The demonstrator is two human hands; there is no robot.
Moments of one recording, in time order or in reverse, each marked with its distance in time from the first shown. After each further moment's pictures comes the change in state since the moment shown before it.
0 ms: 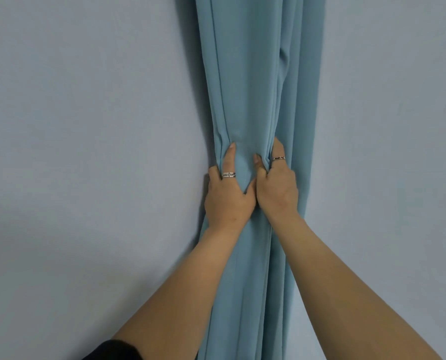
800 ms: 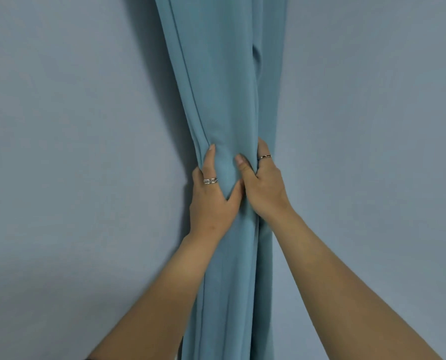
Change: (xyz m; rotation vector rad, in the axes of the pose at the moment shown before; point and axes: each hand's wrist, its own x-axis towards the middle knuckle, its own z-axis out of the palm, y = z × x) left_hand -0.092 0.096 -0.185 -0.061 0.056 0.075; right_hand -0.113 -0.154 -0.110 0.467 -0.293 -0.069
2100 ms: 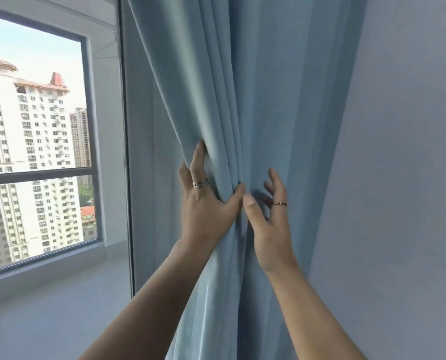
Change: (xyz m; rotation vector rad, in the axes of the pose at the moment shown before) left_hand -0.160 0.173 -0.366 0.219 0.100 -0.045; right_hand -0.312 -0.281 0.105 0.443 -0.060 0.257
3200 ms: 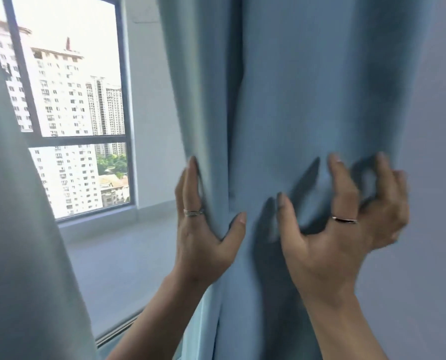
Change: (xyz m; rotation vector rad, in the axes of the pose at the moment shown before) left_hand -0.097 0.006 -0.240 0.033 -0.012 0.067; right_hand -0.155 -0.113 0.110 -0.877 0.491 -0.481
